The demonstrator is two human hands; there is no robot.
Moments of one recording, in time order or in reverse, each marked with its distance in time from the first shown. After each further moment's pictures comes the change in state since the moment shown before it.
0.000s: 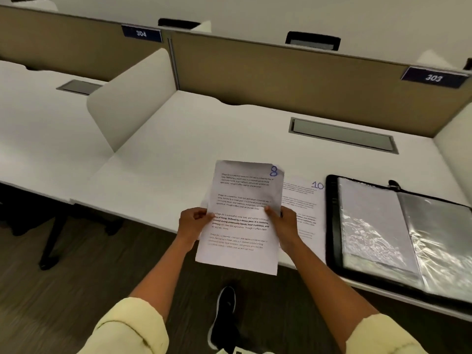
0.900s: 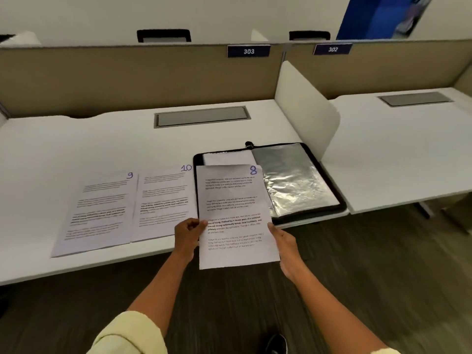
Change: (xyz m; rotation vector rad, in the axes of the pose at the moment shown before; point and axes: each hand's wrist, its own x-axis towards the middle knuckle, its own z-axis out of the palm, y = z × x) left_hand -0.137 -0.028 0.309 0.046 -0.335 0.004; right_hand -0.173 0.075 -0.322 0.407 0.330 0.191
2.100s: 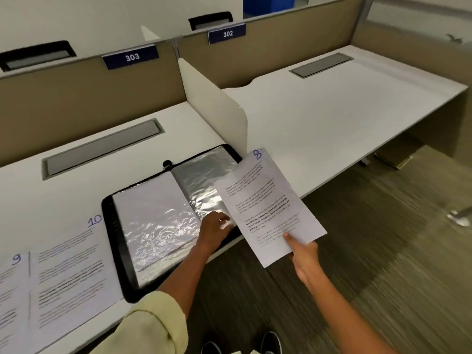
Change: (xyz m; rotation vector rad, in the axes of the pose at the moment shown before) left_hand 0.059 0.012 0.281 0.871 -0.479 0.504; right_hand 0.043 -0.040 -0.196 0.467 0.511 -0.069
